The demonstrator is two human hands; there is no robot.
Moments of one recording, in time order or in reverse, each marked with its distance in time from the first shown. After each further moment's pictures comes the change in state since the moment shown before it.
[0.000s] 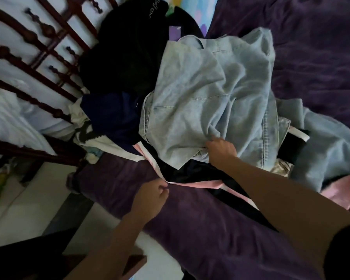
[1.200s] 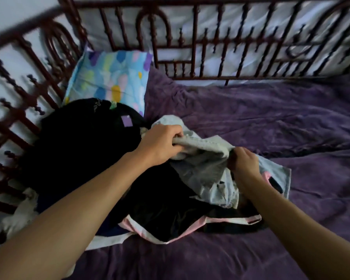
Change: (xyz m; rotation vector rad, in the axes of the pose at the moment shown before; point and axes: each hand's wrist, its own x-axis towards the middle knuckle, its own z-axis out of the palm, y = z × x) left_hand 0.070 0.186 -0.238 0.092 0.050 1.173; right_hand -0.146 -0.058 -0.195 1.482 1.019 0.769
